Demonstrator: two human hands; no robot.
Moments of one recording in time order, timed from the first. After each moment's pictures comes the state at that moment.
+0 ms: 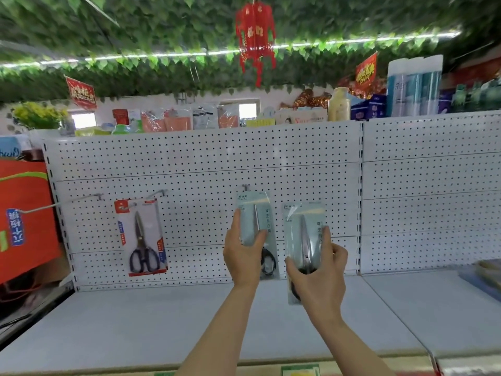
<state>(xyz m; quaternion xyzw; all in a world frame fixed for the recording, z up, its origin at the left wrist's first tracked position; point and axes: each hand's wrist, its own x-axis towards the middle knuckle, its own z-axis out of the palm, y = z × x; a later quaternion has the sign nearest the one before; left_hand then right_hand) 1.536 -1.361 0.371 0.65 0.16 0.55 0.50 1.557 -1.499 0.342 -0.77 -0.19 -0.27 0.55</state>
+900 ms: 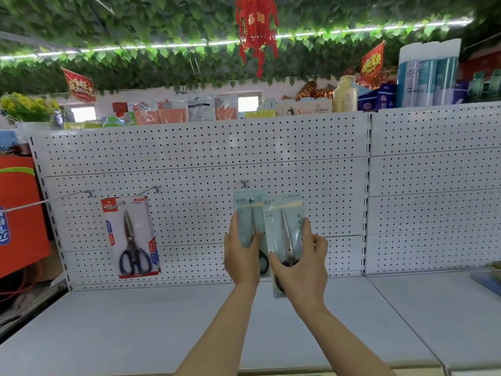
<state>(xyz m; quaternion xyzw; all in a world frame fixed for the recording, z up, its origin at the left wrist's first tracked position) 1.579 -1.338 0.352 0.68 0.23 0.52 0.46 1.592 -1.456 0.345 -0.77 -0.23 -0.23 0.54</state>
